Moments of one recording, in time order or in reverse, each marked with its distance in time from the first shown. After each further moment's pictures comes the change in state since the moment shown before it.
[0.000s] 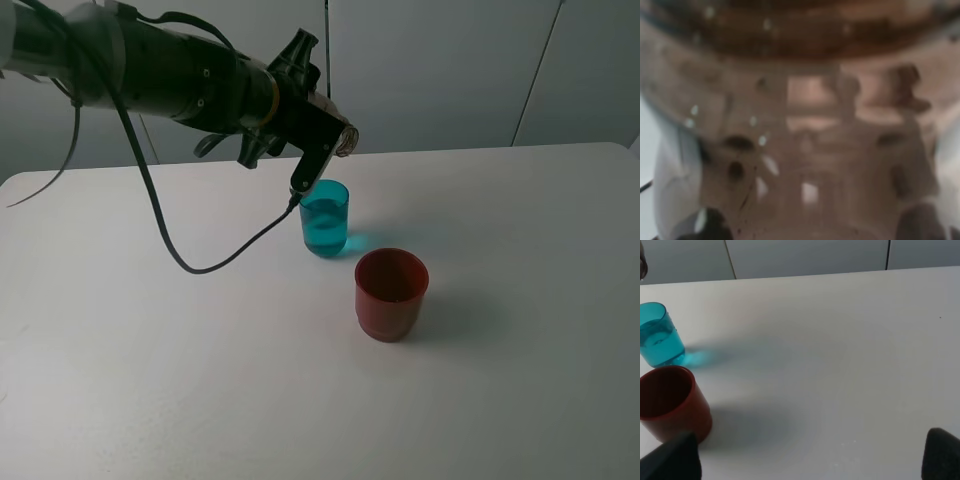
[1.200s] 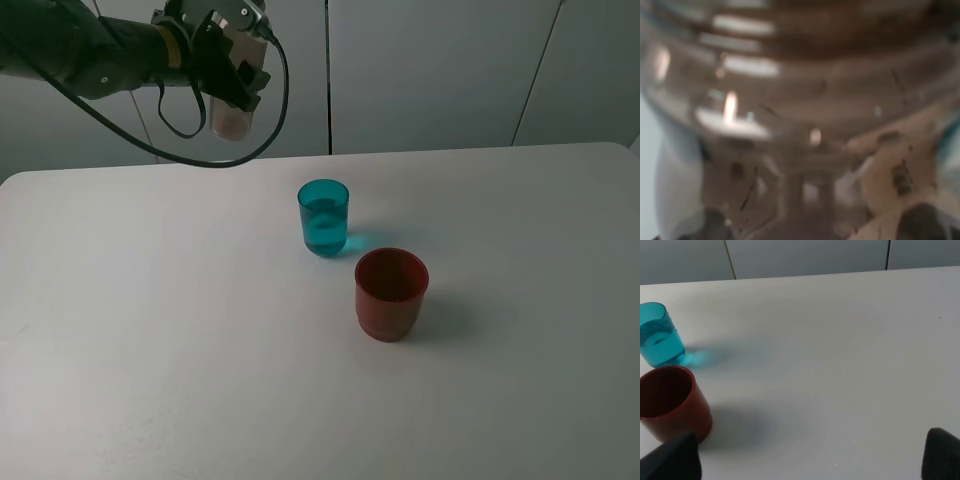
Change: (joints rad) left arm 0.328 -0.072 0.081 -0.844 -0.545 -0.411; right arm 0.000 0.000 0.000 0.000 0.000 0.000
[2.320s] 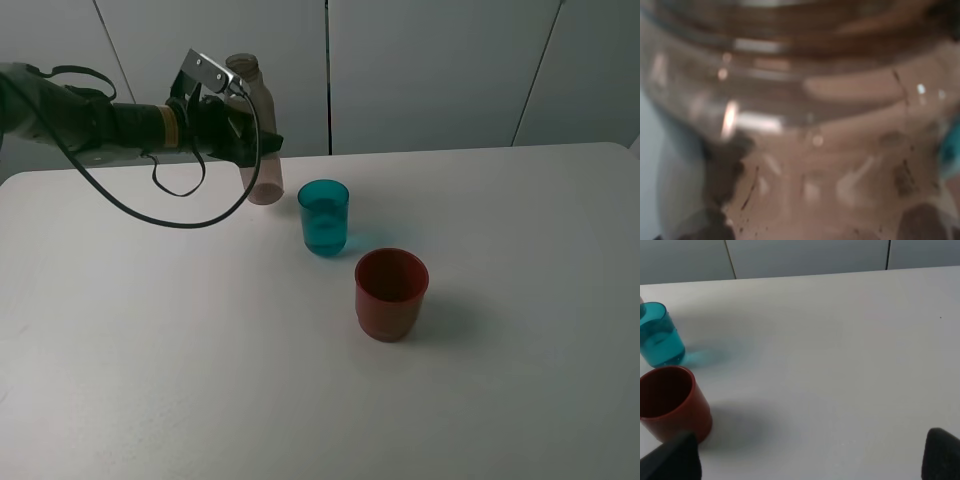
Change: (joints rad) left arm 0.117 0.205 0.038 0.431 -0.401 -0.487; right arm 0.000 0.000 0.000 0.000 0.000 0.000
